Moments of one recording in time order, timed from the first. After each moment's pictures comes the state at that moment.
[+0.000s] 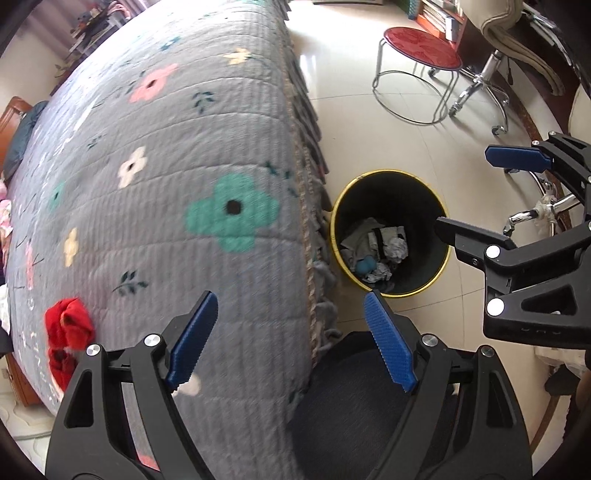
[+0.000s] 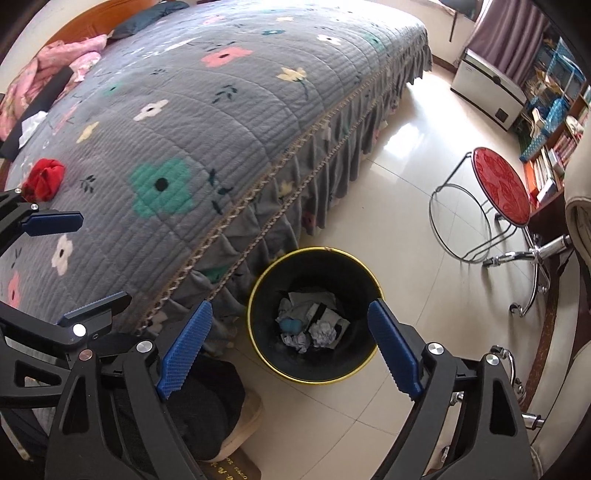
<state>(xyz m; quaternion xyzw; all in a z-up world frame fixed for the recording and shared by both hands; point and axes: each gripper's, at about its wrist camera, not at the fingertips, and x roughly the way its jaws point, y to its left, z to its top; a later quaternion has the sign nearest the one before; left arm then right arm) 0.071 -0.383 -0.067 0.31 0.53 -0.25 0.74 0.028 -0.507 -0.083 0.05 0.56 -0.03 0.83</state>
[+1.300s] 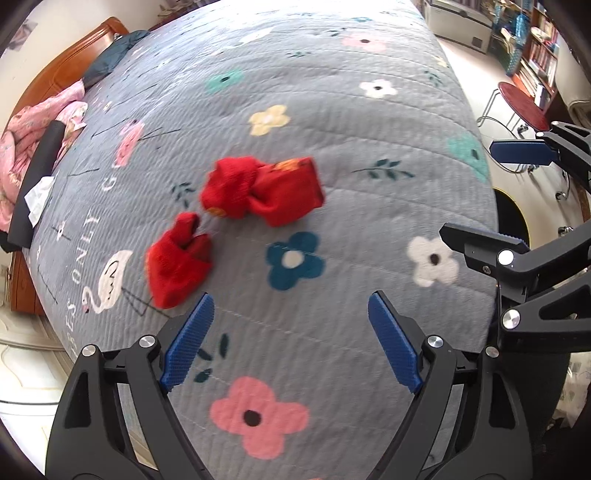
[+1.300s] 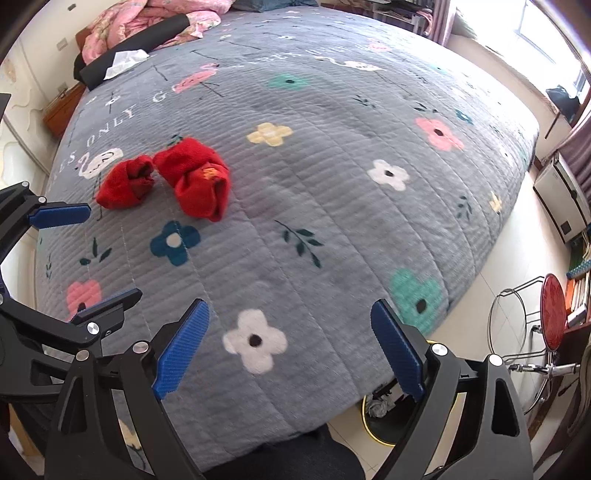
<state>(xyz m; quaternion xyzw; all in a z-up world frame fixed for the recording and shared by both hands) 0.119 -0.137 -0.037 0.23 0.53 -0.12 0.81 0.128 -0.261 -0.043 -0.06 0.53 0.12 0.84</state>
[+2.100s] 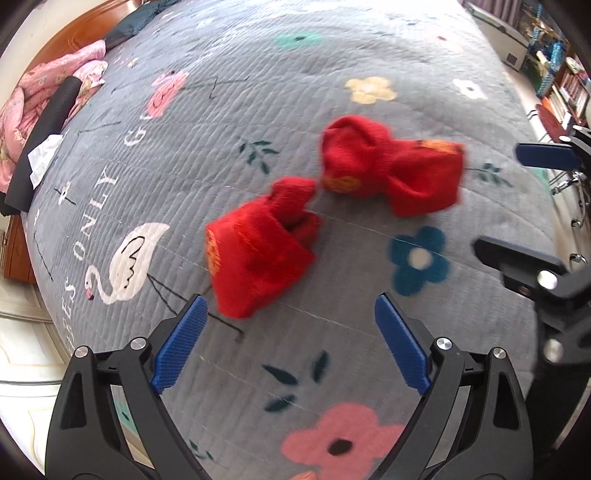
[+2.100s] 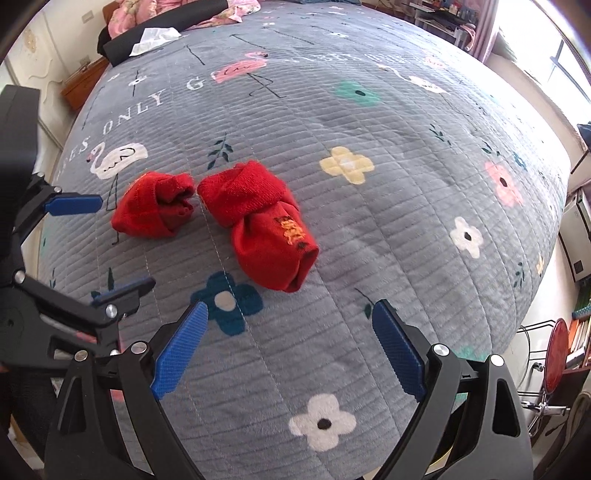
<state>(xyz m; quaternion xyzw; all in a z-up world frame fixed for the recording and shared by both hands) 0.182 -0.055 -0.072 0.19 0.57 -0.07 0.80 0.187 -0.183 -0.060 -0.10 0.54 0.16 0.82</state>
